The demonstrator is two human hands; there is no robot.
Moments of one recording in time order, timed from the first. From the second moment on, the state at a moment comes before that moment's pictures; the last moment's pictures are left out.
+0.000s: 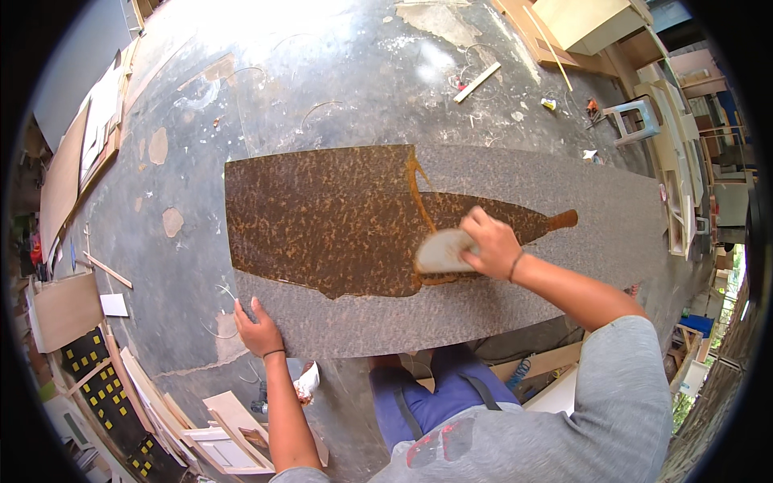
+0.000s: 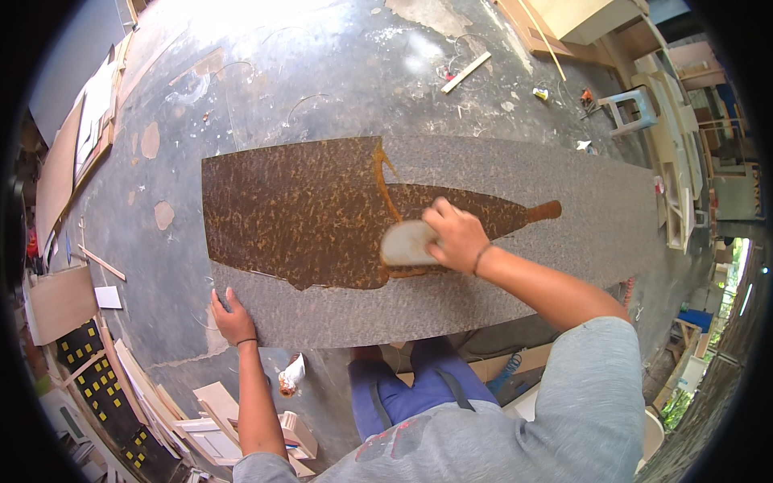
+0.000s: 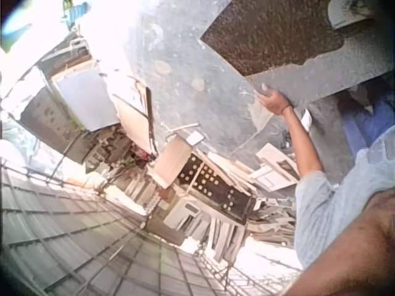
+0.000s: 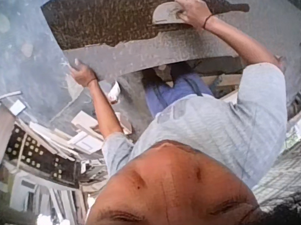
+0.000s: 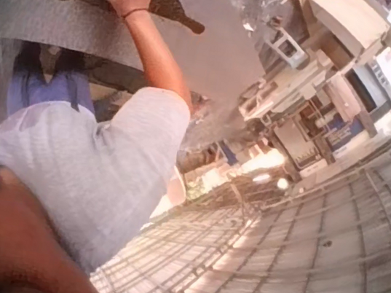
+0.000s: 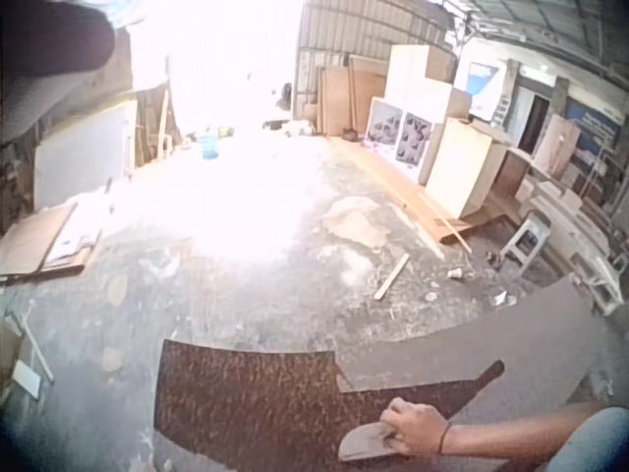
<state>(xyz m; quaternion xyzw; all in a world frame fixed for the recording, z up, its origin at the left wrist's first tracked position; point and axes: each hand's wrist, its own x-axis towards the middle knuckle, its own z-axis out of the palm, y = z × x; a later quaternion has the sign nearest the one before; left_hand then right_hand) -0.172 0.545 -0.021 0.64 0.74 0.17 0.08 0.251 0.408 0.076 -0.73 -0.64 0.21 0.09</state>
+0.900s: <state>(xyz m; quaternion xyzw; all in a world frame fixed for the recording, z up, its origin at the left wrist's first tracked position) -0.182 0.552 -0.036 0.66 0.72 0.18 0.08 0.418 0.546 0.057 -0.86 -0.51 0.02 0.09</state>
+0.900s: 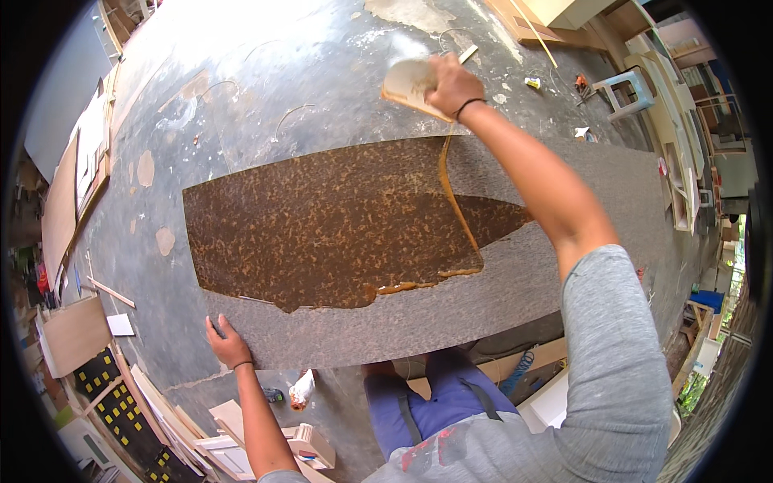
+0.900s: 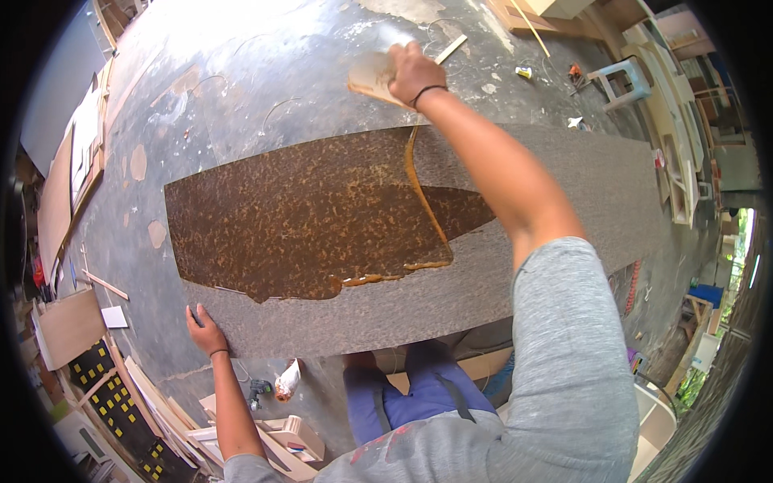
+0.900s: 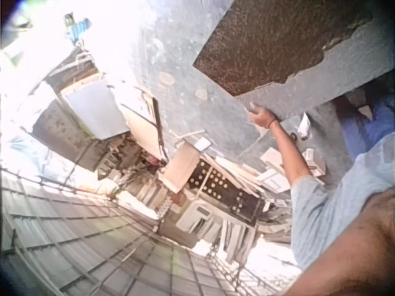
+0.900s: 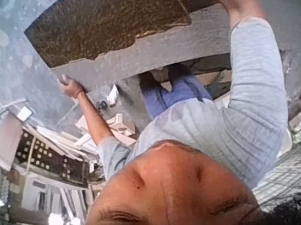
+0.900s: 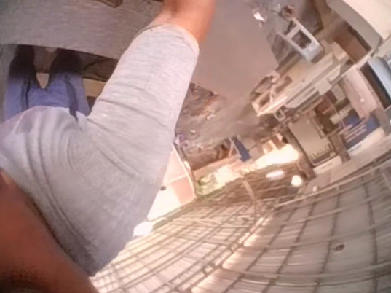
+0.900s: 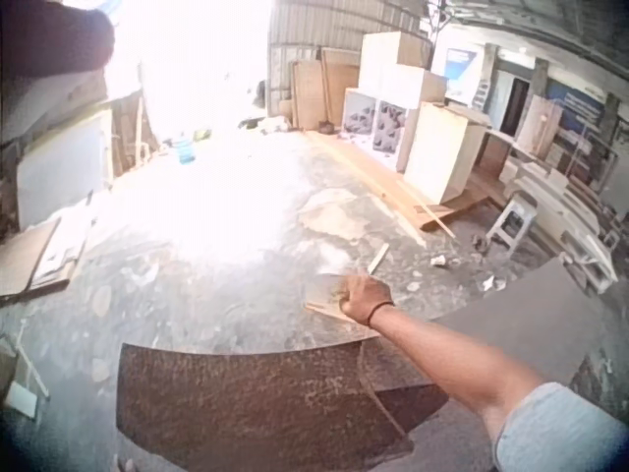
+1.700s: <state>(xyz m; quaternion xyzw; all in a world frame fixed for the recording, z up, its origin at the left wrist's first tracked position) -0.196 0.550 -0.040 0.65 0.72 0.19 0.11 0.465 0.379 0.090 -0.80 -0.57 0.01 0.18</state>
